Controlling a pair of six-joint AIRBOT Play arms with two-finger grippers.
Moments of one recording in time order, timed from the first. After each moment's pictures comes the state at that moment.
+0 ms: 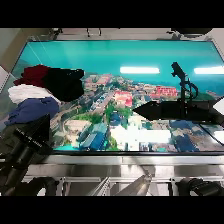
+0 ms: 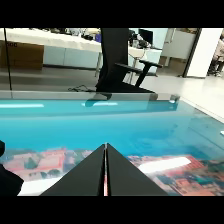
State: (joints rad) left arm -0.17 0.17 0.09 0.31 -0.31 -0.57; right arm 0.24 -0.91 0.82 -0.49 1.02 1.07
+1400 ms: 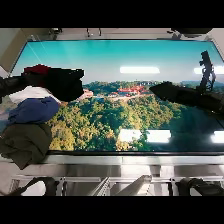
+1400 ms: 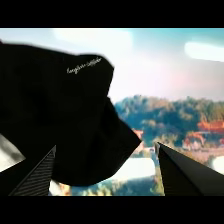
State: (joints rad) left arm 0.39 -1.26 1.06 0.57 -0.85 -0.72; right arm 0.04 -0.94 0.82 -0.51 0.82 1.07
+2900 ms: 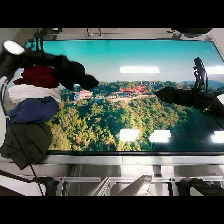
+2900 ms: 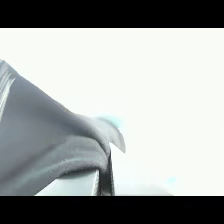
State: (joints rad) left arm 0.02 -1.70 1.81 0.71 -1.13 -1.00; right arm 0.01 -1.03 0.82 -0.57 0.82 1.05
